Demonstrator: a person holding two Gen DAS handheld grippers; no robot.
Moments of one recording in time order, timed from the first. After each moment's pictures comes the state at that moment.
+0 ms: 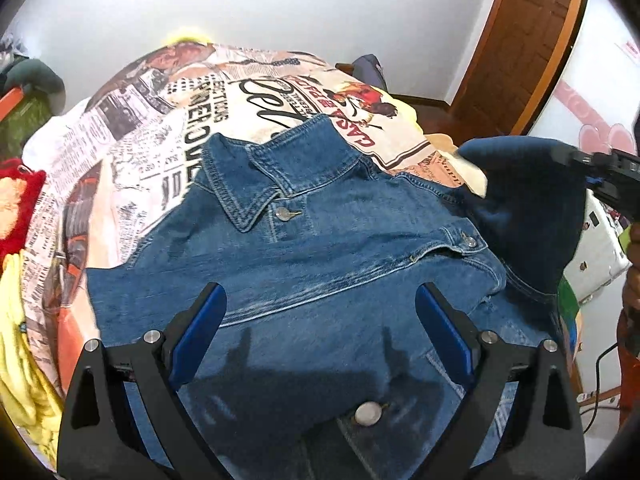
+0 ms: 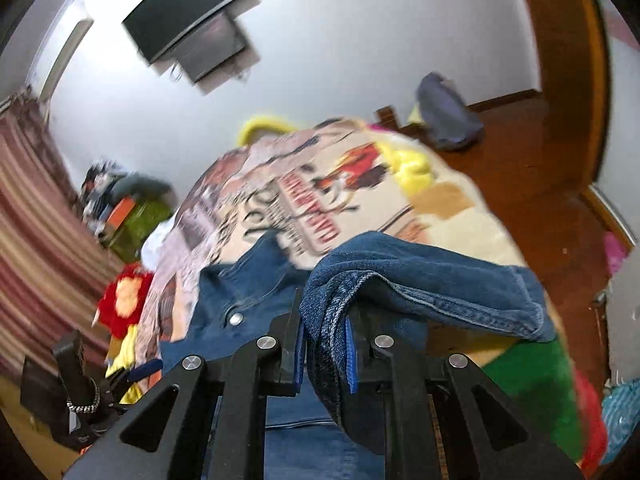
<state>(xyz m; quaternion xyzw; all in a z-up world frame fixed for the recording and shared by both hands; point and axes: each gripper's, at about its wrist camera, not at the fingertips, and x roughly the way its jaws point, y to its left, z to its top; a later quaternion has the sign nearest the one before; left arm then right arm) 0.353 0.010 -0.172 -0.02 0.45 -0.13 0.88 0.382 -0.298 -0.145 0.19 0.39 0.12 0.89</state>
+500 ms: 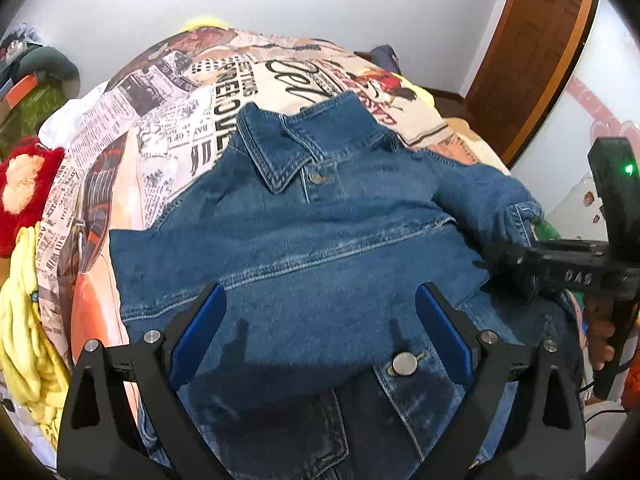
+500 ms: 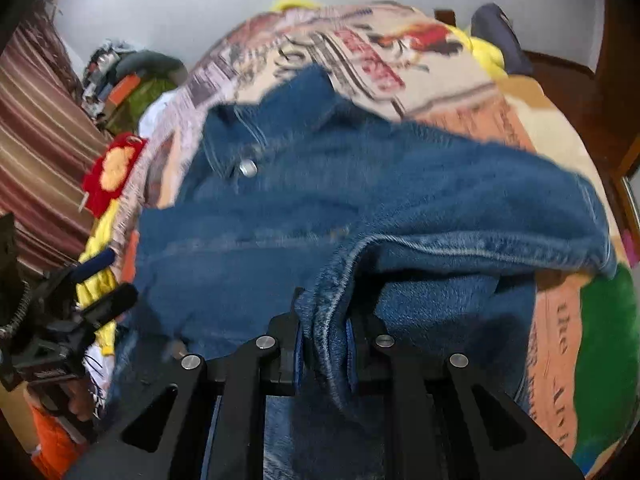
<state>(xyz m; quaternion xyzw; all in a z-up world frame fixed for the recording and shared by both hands) 0.330 0.028 -0.187 -0.02 0.47 -0.11 0.88 0.373 -0.206 -0.245 0.08 0.55 0.17 0.82</state>
